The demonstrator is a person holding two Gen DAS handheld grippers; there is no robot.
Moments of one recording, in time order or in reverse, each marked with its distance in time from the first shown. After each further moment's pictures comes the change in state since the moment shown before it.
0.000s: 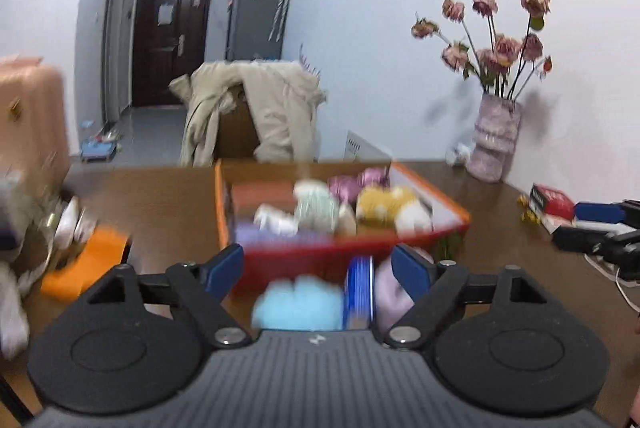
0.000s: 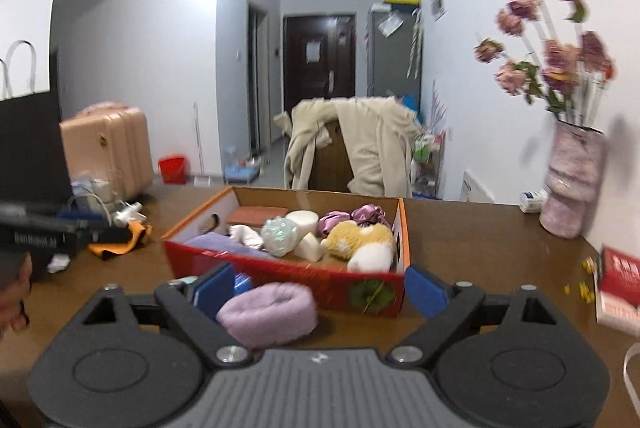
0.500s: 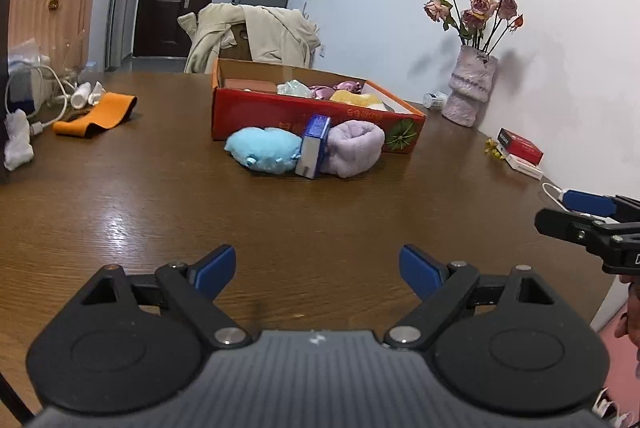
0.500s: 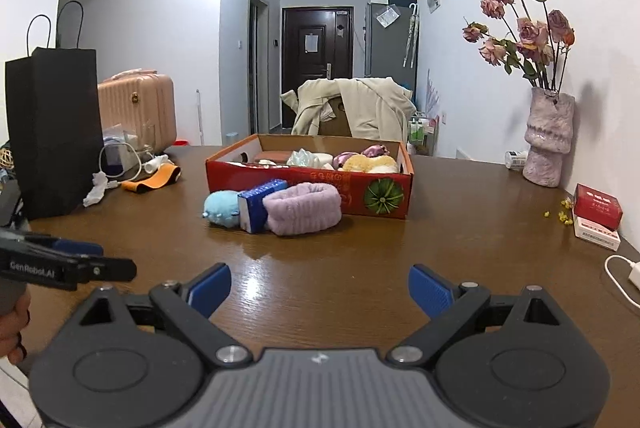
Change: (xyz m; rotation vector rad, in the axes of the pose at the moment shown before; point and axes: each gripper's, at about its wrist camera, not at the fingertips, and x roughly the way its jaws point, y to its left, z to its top) left arm -0.066 -0.037 -0.113 -0.094 0.098 -0.042; right arm -0.083 0.039 -0.099 -0.014 0.031 -0.014
